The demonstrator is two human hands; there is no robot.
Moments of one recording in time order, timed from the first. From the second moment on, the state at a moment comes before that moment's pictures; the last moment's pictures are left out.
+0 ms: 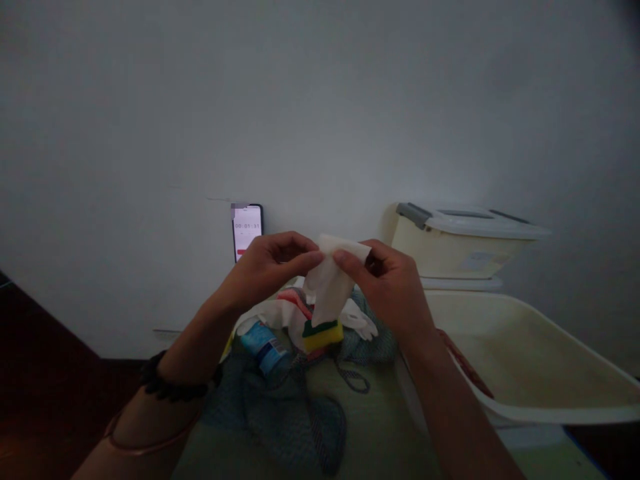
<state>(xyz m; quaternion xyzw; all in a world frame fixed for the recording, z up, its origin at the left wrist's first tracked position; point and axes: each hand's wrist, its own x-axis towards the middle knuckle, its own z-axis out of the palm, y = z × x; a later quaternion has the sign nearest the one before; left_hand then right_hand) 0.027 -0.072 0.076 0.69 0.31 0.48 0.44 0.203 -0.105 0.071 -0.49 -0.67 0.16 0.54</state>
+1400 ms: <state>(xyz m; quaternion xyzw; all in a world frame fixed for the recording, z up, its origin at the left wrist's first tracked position) 0.025 -0.064 0.061 0.68 0.33 0.31 0.58 0.206 -0.093 0.059 -0.42 -0.67 0.26 0.55</state>
